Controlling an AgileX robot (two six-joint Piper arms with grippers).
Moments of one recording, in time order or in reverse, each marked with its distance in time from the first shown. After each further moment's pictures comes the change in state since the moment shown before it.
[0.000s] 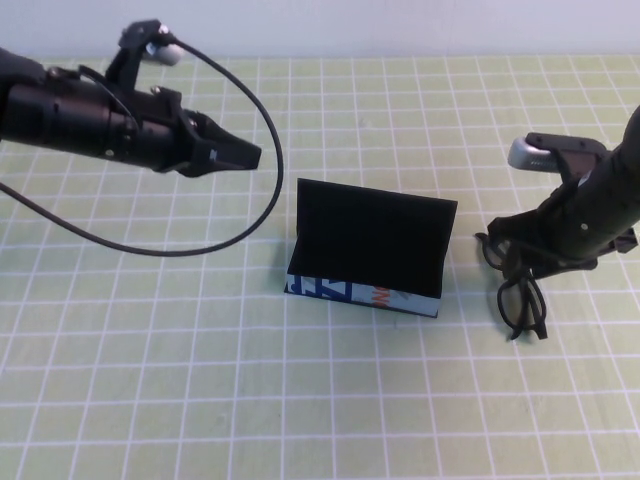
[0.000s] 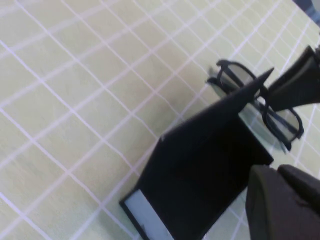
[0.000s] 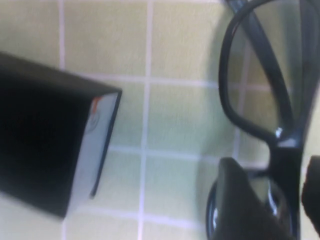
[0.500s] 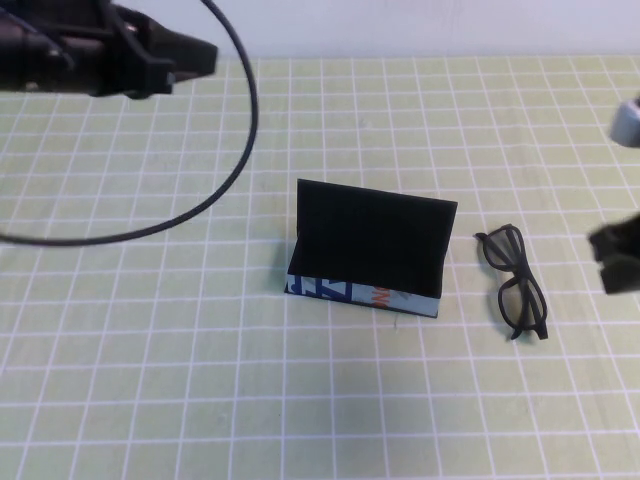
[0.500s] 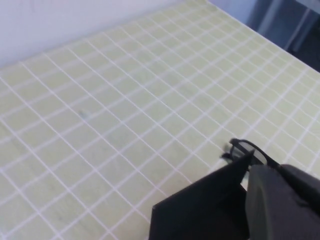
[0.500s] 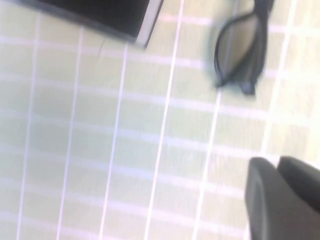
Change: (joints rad) right arm 0.002 -0.535 0.159 -0.076 0.292 0.051; left arm 0.000 -0.343 0.064 0.051 -0.157 -0.089
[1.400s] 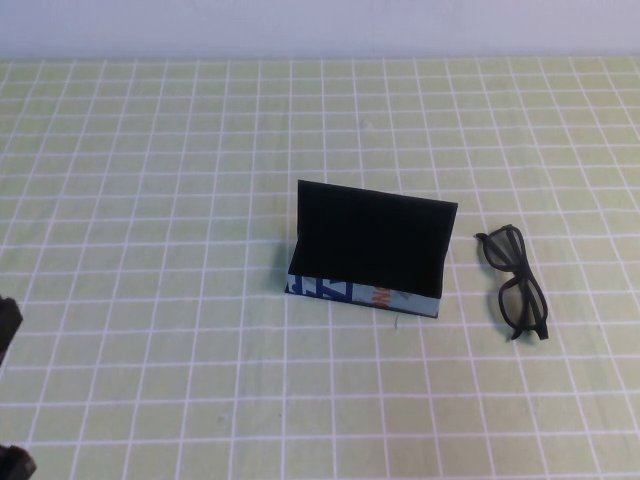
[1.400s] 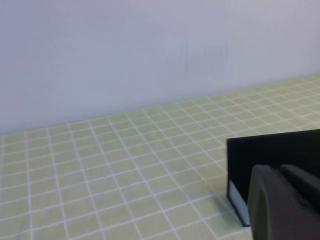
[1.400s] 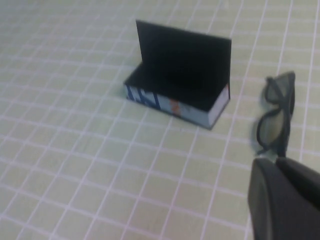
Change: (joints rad) right arm 0.000 -1.049 0.561 0.179 -0.268 -0.141; left arm 0.000 -1.189 1.046 -0.009 -0.571 0.017
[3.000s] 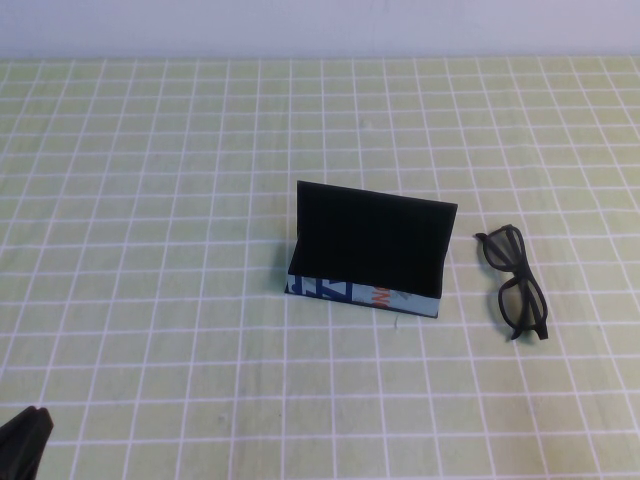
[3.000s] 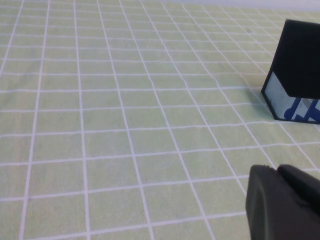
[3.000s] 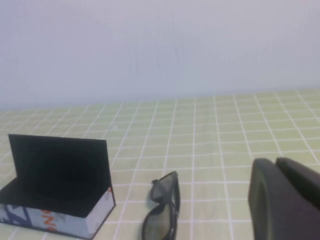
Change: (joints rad) right arm -0.092 -0.227 0.518 0.307 -0.706 -0.405; left arm 0.000 -0.081 0.358 -0.148 -0.142 0.021
